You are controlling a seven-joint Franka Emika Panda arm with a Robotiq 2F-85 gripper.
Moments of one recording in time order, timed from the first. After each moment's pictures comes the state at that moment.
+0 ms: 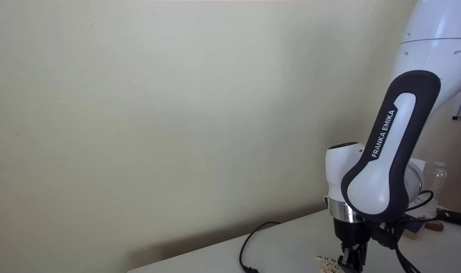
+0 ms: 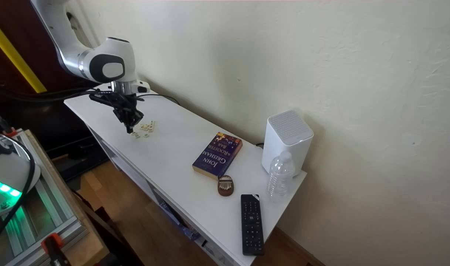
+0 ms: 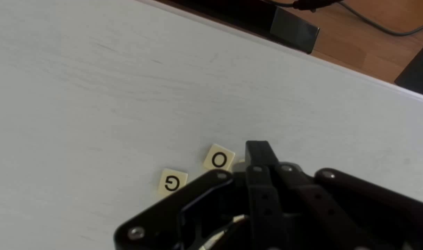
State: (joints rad) arm 0.14 0.60 0.07 -2.47 -0.06 2.80 -0.07
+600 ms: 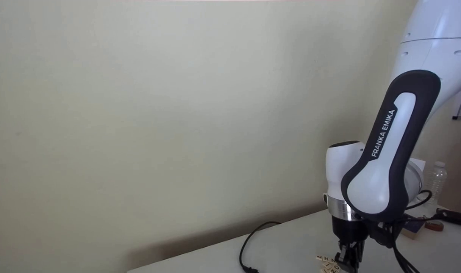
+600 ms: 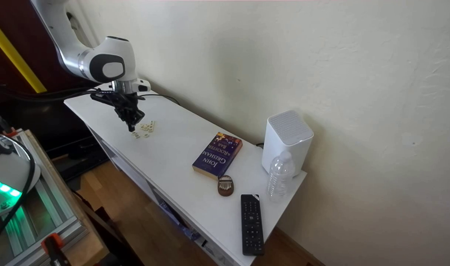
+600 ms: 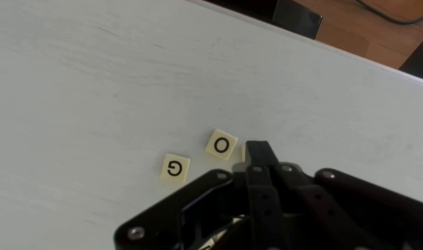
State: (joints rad) arm 0.14 0.60 0.07 -2.47 -0.06 2.83 -0.07
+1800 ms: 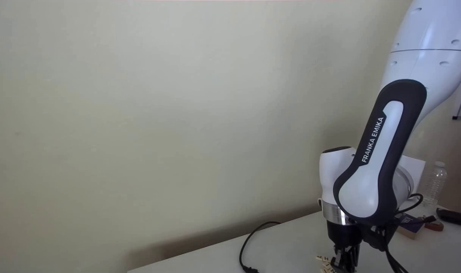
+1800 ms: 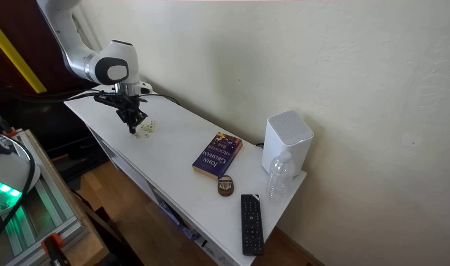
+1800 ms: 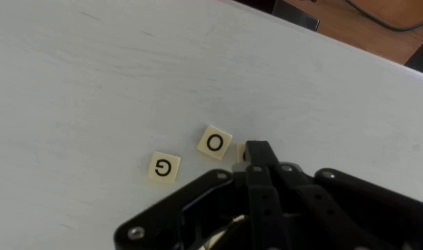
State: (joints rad) arm 0.14 0.65 0.08 -2.41 -0.06 2.80 -0.07
